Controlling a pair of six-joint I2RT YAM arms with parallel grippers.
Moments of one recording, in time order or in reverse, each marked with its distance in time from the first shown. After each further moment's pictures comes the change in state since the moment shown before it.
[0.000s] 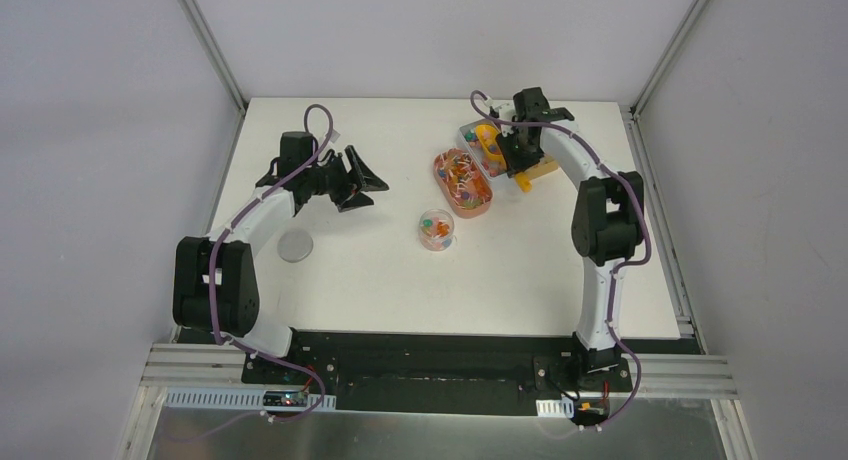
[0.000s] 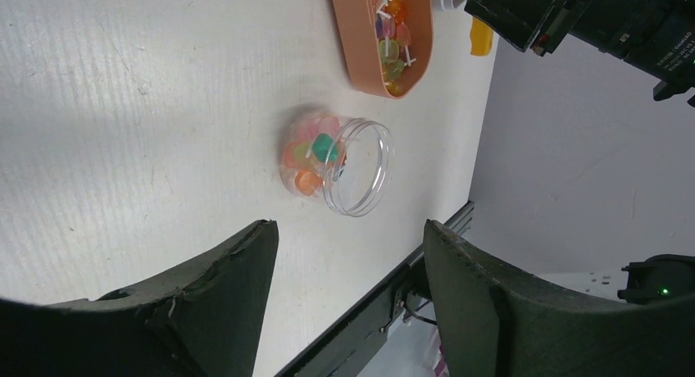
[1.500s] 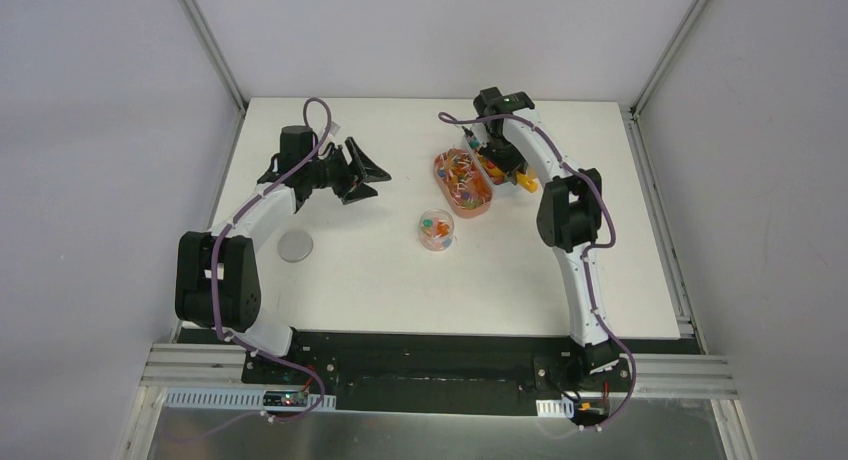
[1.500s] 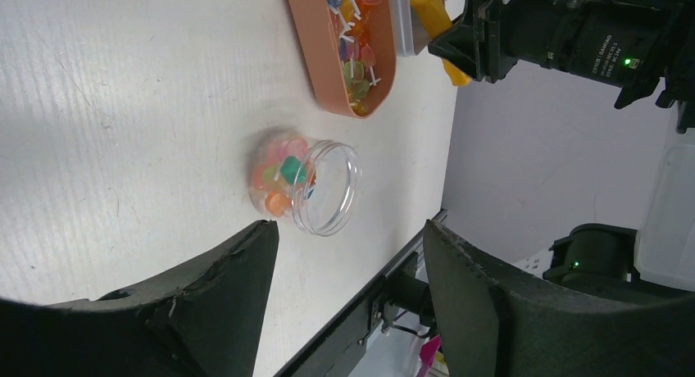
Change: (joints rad) left arm 0.000 0.029 0.025 0.090 0.031 -0.082; right arm 0.139 0.286 0.489 -0.521 0.343 -0.105
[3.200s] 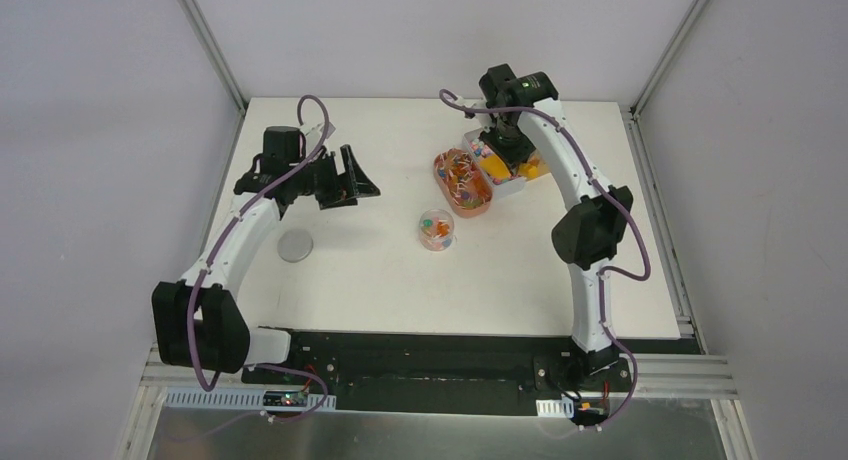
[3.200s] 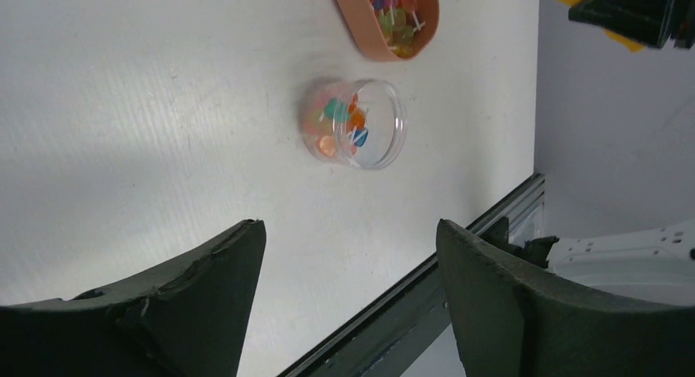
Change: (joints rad) left arm 0.000 -0.234 0.055 -0.412 -0.100 0.385; right arm 0.049 -0.274 -0.016 -0.147 -0.101 0.057
